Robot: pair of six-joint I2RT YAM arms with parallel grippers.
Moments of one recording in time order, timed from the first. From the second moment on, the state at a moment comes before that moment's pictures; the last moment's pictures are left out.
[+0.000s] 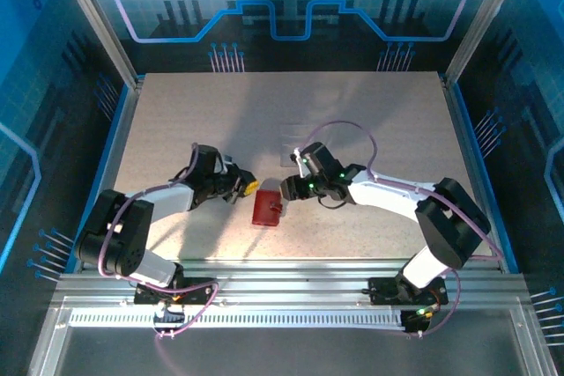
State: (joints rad) left arm -0.22 1.47 0.56 0.14 0.68 -1.25; right arm 0.74 1.60 0.95 -0.25 -0.19 0.49
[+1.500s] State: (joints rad) left arm -0.07 1.61 0.63 0.16 0.77 -1.16; right arm 0.83 1.89 1.29 -0.73 -0.10 0.64
